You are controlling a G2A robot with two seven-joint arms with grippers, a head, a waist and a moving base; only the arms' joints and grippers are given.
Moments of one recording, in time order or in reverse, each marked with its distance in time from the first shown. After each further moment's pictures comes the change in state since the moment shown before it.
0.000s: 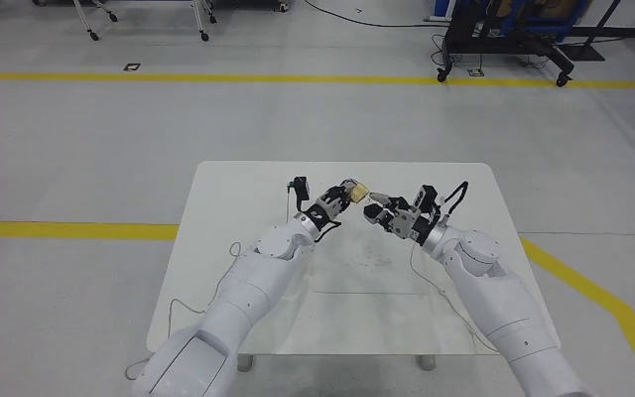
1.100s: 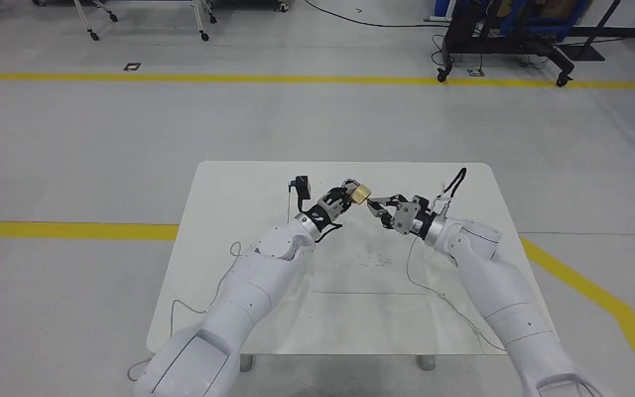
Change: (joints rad) left arm 0.000 -0.014 -0.029 0.020 0.059 -0.054 -0.007; right arm 0.088 -0.023 0.020 0.126 0.279 0.390 0.004
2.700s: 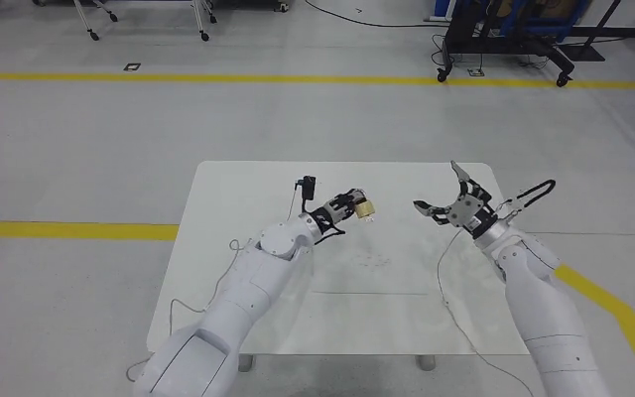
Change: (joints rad) left arm -0.020 0.005 0.003 -0.021 0.209 0.181 -0.055; right arm -0.253 0.063 0.338 -0.244 0.049 -0.213 0.025
